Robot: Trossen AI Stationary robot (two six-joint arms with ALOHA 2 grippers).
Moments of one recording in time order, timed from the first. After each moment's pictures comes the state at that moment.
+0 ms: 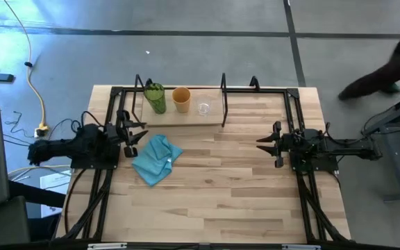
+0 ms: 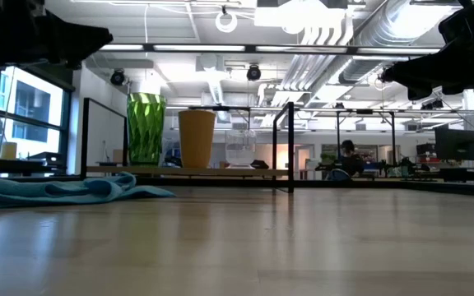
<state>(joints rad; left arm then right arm) 0.21 0.01 0.01 0.27 -0.13 0.27 0.00 0.02 0.01 0.02 0.03 -0.08</state>
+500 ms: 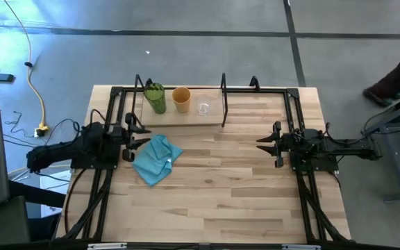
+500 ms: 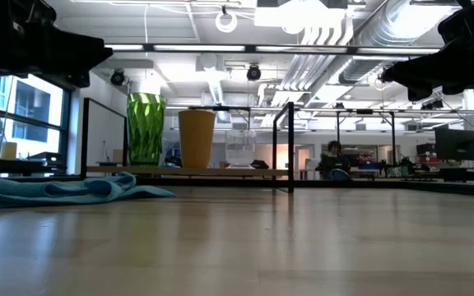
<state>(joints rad) 0.34 0.01 0.01 0.14 0.17 0.03 0.00 0.02 0.01 0.02 0.03 -0.06</state>
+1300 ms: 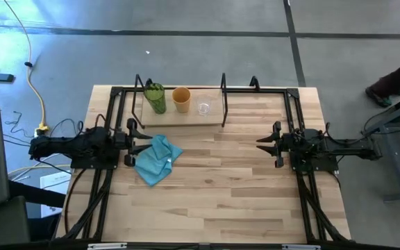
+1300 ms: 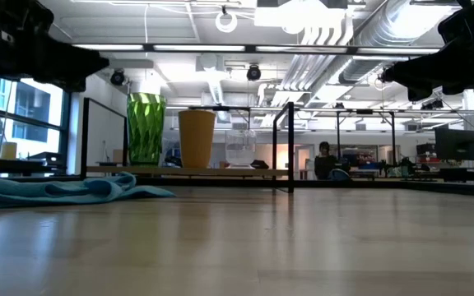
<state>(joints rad) 0.12 0.01 0.01 0.05 -0.05 0.10 0.00 0.02 0.01 0.02 0.03 -0.06</state>
